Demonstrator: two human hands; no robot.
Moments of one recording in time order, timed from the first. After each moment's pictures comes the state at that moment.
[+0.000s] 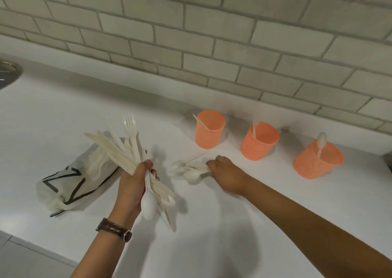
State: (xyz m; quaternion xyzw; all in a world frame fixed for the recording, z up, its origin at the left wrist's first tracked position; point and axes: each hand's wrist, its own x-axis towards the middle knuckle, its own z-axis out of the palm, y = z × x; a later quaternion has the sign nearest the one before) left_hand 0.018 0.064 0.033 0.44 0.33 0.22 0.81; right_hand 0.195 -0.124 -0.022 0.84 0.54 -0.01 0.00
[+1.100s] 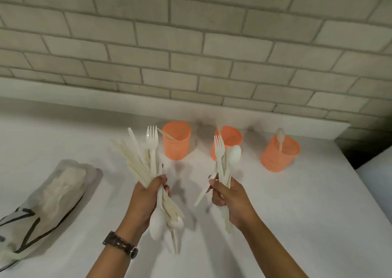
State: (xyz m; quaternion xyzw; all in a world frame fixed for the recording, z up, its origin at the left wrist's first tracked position) left_hand 0.061 -0.001 0.052 0.53 0.28 0.08 0.79; right_hand 0.125 -0.184 0.041 0.66 0.01 -0.21 -0.72
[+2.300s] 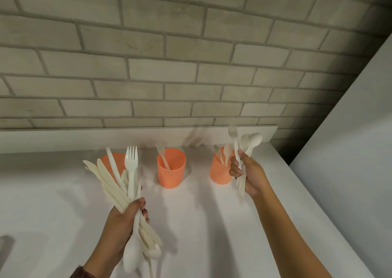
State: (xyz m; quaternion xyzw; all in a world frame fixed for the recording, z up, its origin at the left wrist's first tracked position) left_hand 0.121 -0.064 0.065 0.57 0.23 0.01 0.79; right_hand 0.252 -0.347 0.066 0.49 -0.04 -0.09 -0.87
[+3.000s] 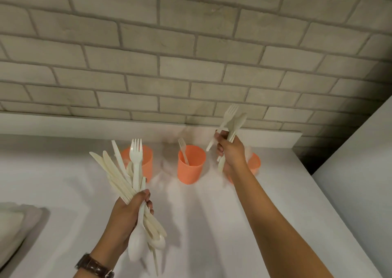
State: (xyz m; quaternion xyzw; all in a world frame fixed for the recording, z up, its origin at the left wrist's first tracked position) left_hand 0.106 -0.036 0.065 0.57 0.25 0.04 0.78; right_hand 0.284 -0.236 0.094 0.60 -0.05 0.02 -0.80
